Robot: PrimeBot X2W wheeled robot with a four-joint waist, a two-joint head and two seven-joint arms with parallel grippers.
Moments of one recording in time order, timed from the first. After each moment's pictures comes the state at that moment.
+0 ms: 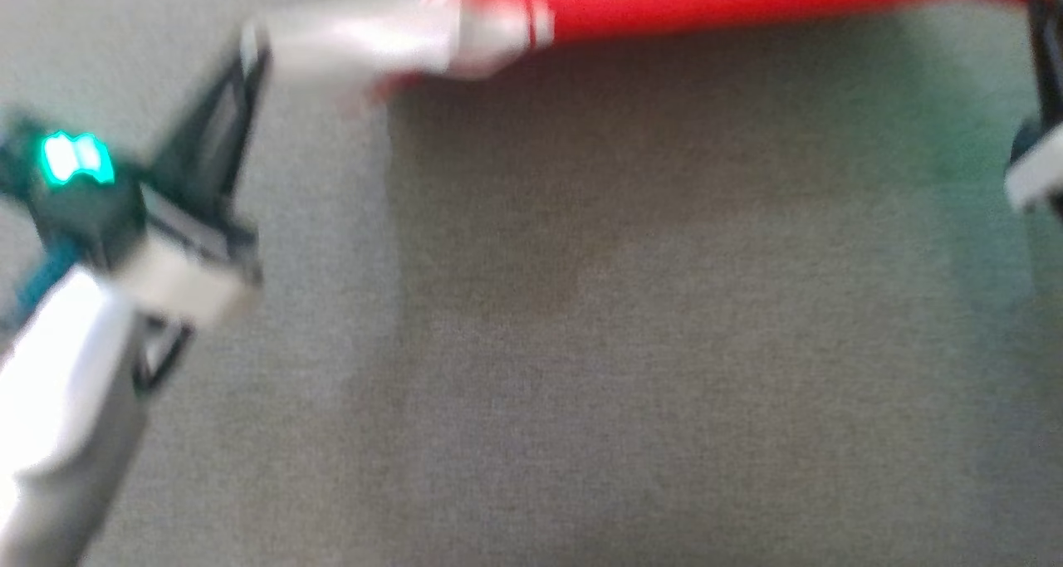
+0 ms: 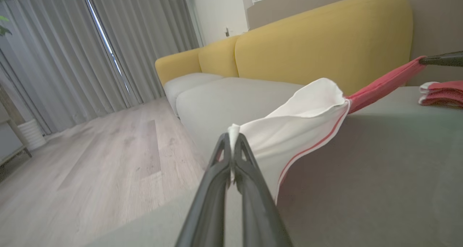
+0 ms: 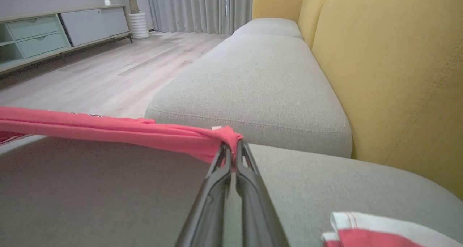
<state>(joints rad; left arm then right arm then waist) -0.66 0.53 -0.53 0.24 -0.40 -0.13 -0.26 -0.82 -0.62 0.58 0.72 0.71 0.12 -0.24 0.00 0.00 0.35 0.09</state>
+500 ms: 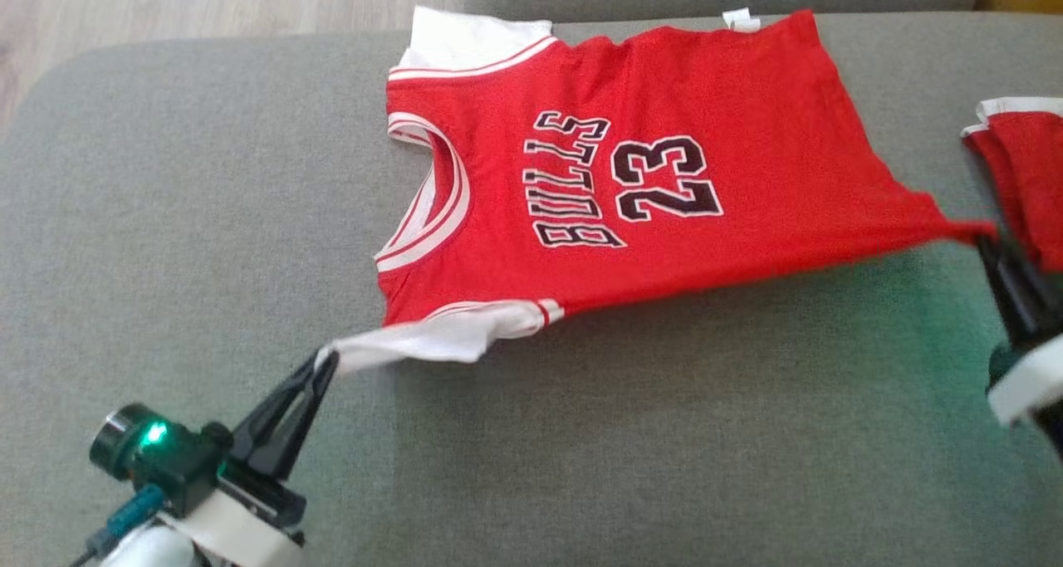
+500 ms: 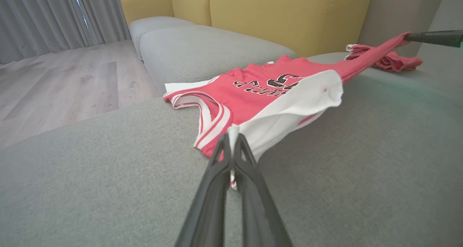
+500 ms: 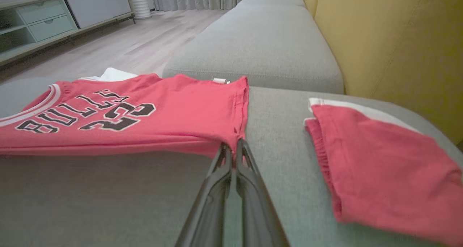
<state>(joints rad) -0.16 0.58 -0.59 0.14 -0.46 -0.12 -0.26 -0.34 -0.70 0.52 0.49 0.76 0.12 -0.24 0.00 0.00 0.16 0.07</state>
